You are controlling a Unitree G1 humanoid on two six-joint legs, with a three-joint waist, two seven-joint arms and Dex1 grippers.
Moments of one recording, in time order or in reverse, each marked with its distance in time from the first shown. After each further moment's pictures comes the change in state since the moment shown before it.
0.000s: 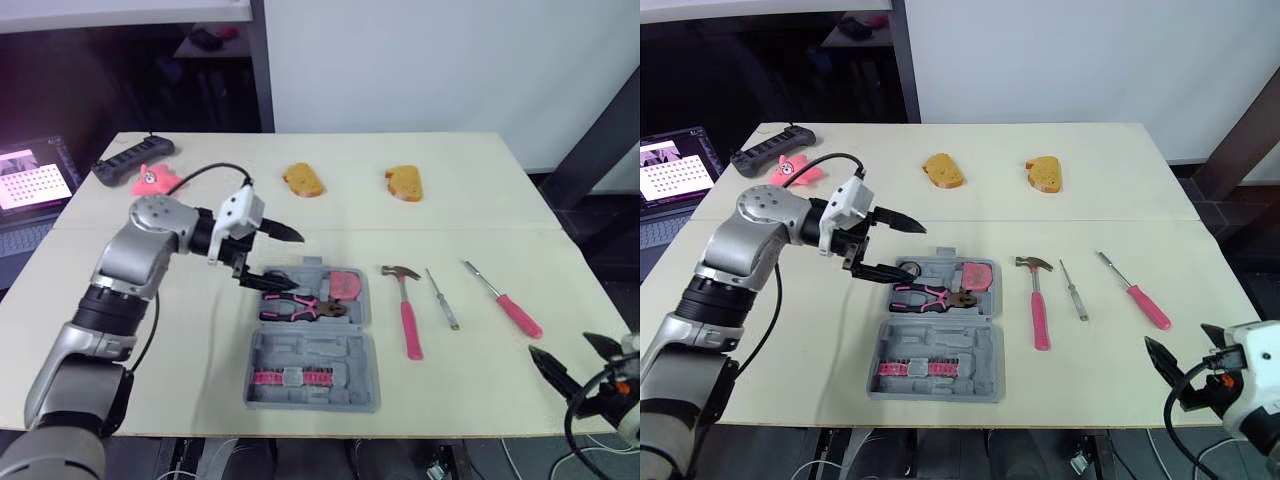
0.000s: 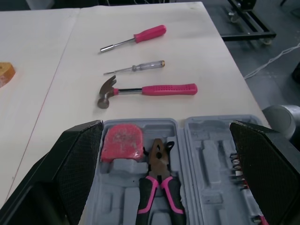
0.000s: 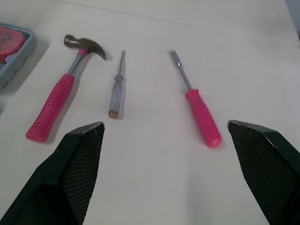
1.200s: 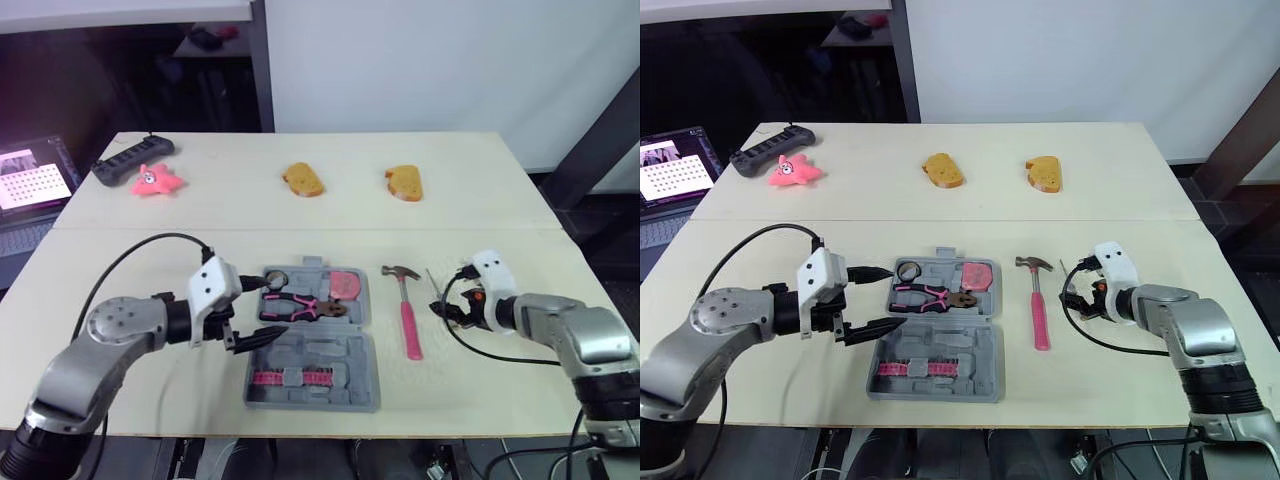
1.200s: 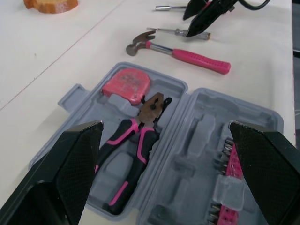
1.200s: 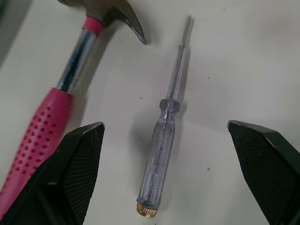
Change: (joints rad) left arm 0.659 0.097 0.224 -0.647 -0.089 0.250 0.526; right arm -0.942 -0.154 0.773 0.743 -0.237 0.367 -0.036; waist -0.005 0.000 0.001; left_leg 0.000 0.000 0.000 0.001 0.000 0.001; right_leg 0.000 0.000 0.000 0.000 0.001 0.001
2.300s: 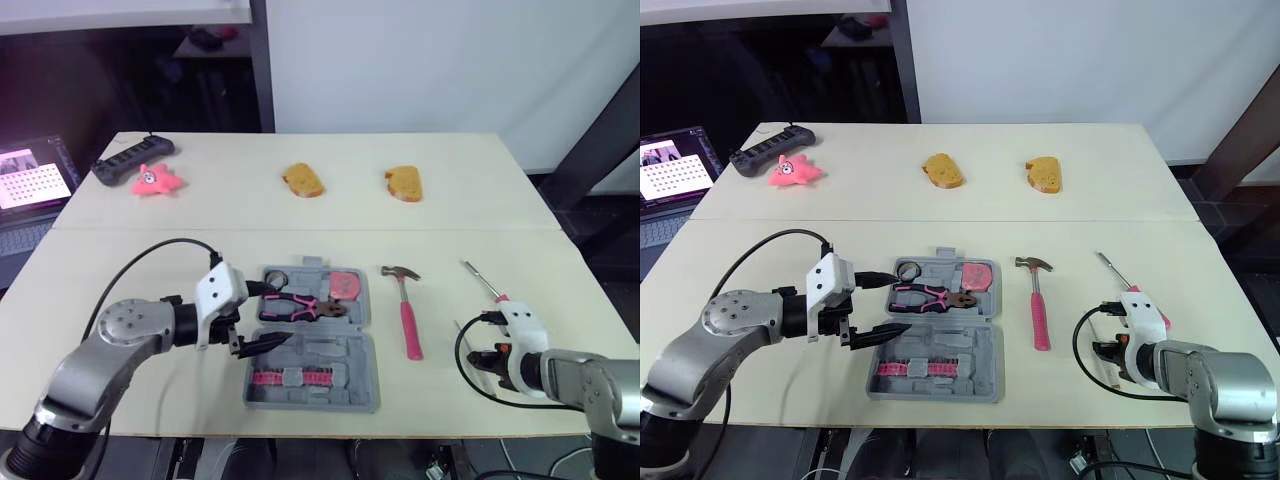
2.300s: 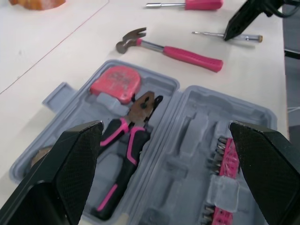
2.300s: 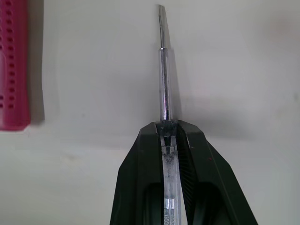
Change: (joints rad) left arm -0.048 -0.014 -0.068 0.056 0.003 -0.040 -0.018; right arm 0.296 0.175 -0.355 -0.449 0.025 0.549 -0.115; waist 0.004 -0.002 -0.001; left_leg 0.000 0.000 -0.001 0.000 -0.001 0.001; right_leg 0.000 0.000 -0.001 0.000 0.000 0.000
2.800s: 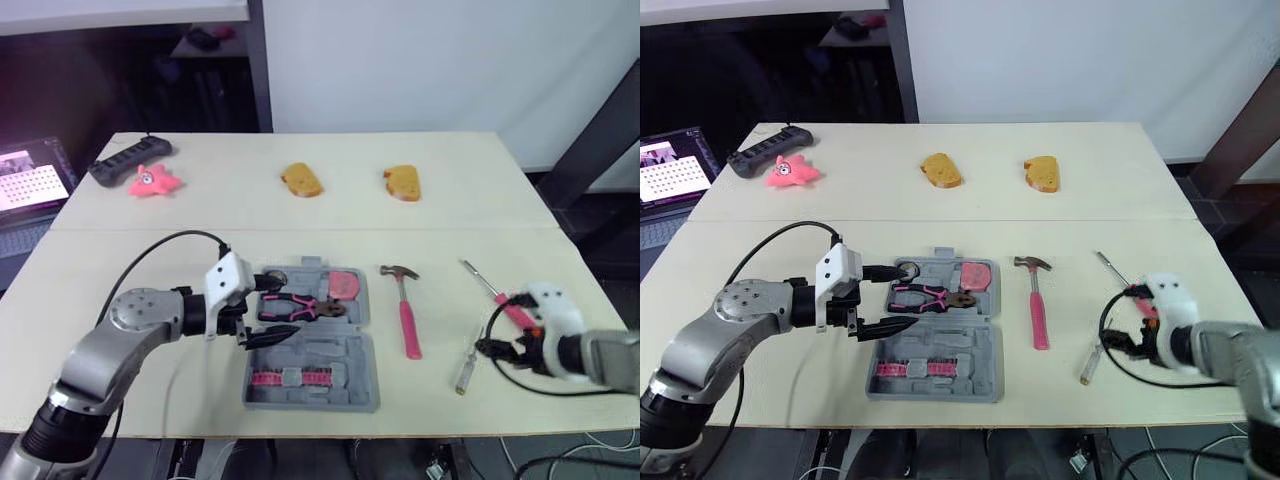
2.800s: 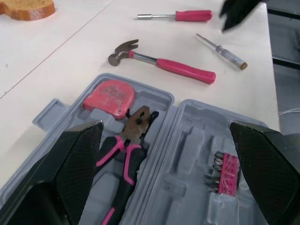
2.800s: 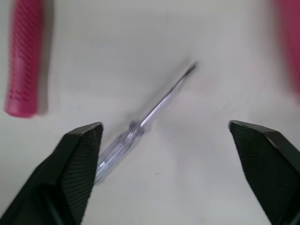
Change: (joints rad) left arm -0.074 -0.023 -0.032 0.043 -0.025 0.024 -0.020; right arm -0.082 -0.422 0.031 0.011 0.201 -0.036 0.185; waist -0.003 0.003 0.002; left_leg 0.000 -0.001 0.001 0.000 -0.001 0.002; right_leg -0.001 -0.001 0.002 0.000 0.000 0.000
